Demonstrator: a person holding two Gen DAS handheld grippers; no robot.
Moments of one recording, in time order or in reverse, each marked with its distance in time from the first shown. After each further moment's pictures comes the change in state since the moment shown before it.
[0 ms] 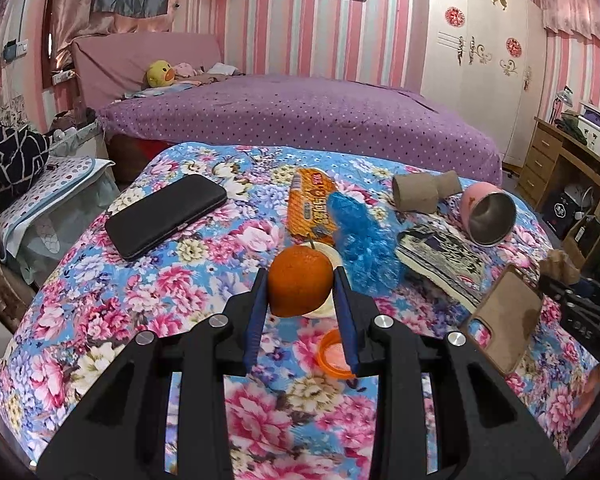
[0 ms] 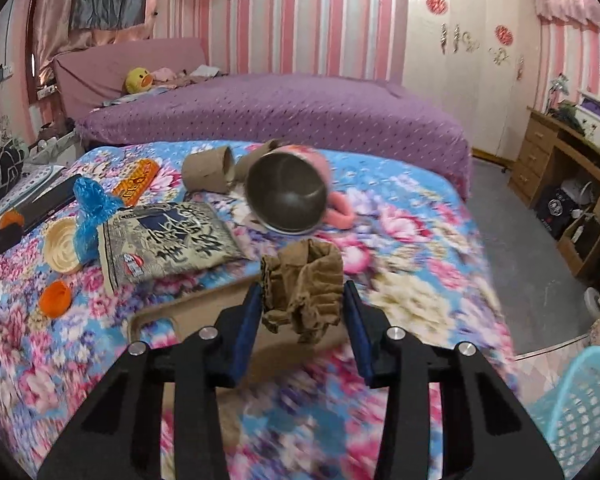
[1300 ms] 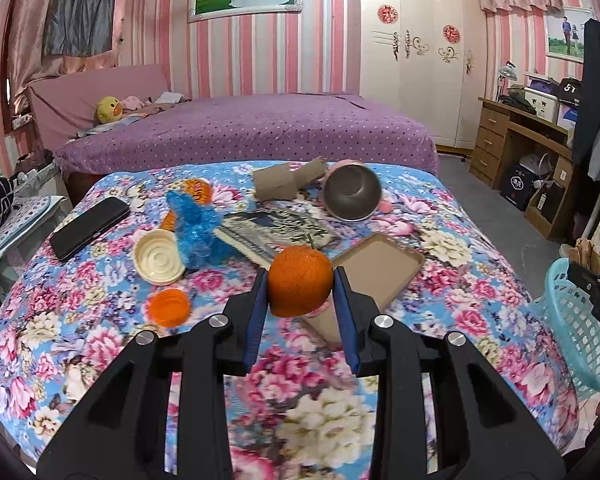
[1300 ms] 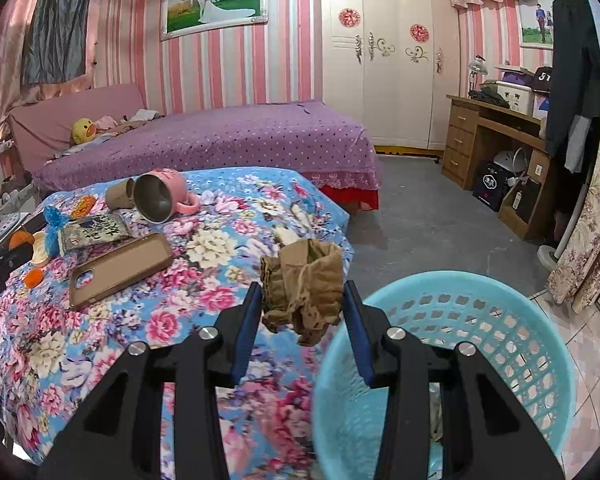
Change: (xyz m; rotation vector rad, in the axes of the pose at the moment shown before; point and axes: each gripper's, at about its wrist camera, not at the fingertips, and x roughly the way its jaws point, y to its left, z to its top) left arm -0.058 -0.139 -0.042 0.142 -0.065 -0.121; right arm -0.113 -0.147 -0.073 0.176 -0.099 -0.154
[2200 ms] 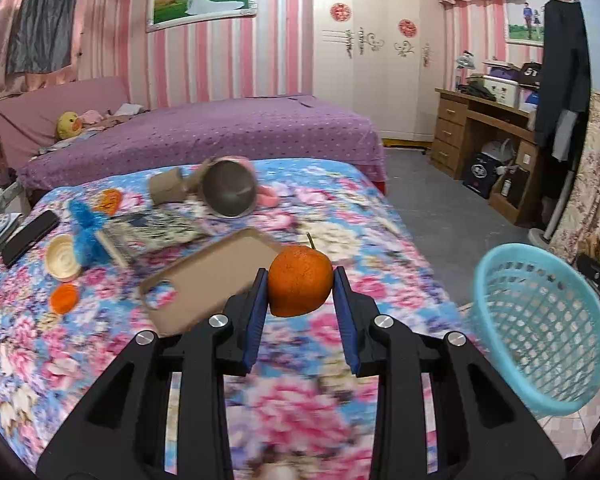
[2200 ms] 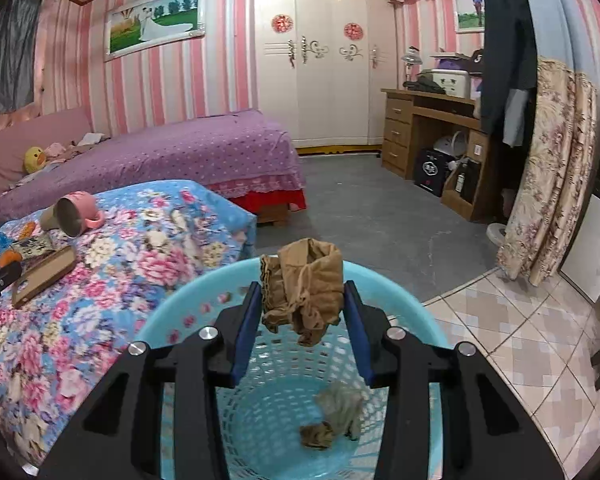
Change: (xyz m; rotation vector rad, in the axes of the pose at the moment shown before) left arm 0.000 -0.125 -0.016 0.070 -0.012 -0.127; right arm -0.025 -0.131 -0.021 0.112 -0.028 -0.169
